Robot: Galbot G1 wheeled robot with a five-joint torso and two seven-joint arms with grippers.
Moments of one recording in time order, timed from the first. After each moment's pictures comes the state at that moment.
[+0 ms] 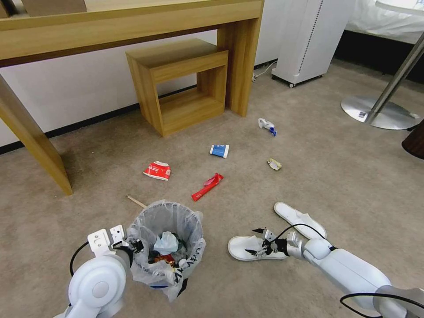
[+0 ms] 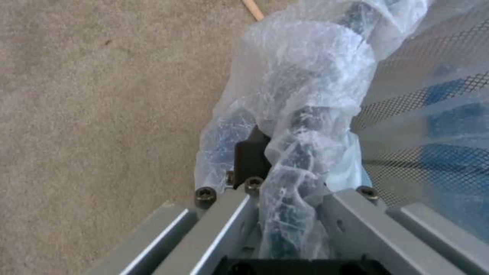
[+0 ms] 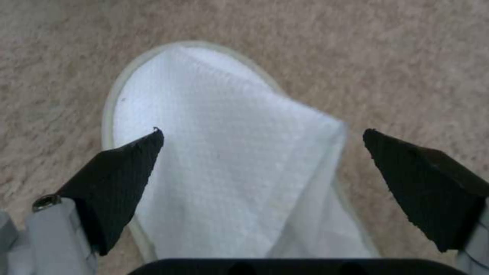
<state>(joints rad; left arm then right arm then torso) 1.42 -1.06 -0.39 -2.27 -1.29 0.60 -1.11 -0.60 0.99 -0.51 0.75 0.49 0.39 -0.64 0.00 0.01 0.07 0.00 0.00</state>
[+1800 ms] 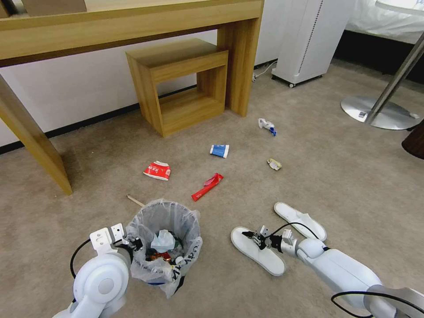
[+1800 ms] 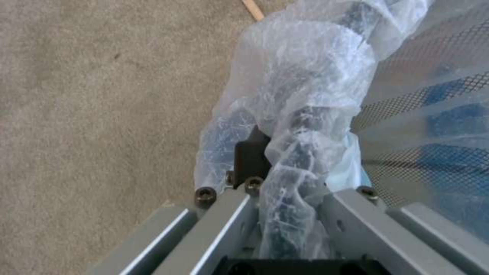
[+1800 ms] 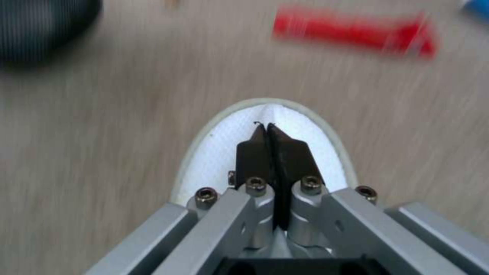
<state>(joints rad) 1.39 -1.05 -0.38 -2.23 -1.26 0.60 -1.10 -0.60 1.01 -0.45 0.78 0.55 0.43 -0.61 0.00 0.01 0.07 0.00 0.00</state>
